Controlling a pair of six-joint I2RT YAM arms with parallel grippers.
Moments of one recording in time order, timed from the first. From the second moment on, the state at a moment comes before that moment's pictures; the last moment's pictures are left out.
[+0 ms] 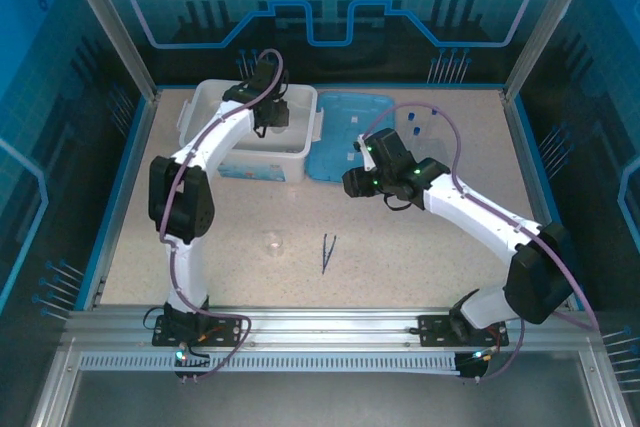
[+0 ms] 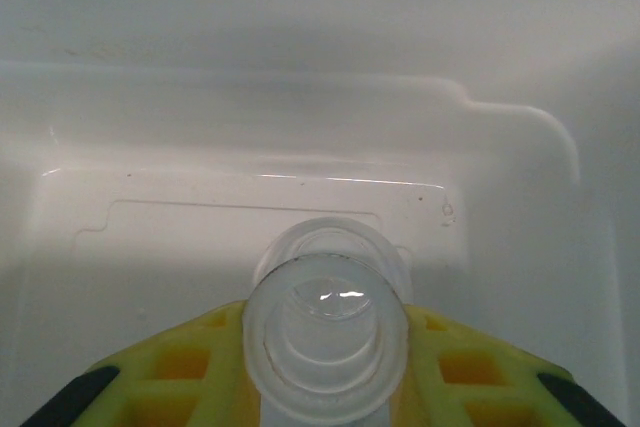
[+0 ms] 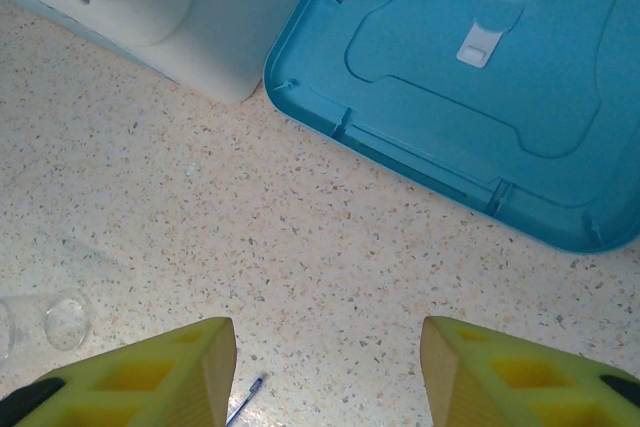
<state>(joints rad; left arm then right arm) -0.28 2.05 1.87 -0.75 -0.19 -0.27 0.61 1.44 1.13 -0.56 -0.02 0.31</state>
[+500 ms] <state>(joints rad) -0.29 2.20 1.98 -0.76 -0.15 -0.26 0.60 1.43 1.14 -0.60 -0.01 0.31</state>
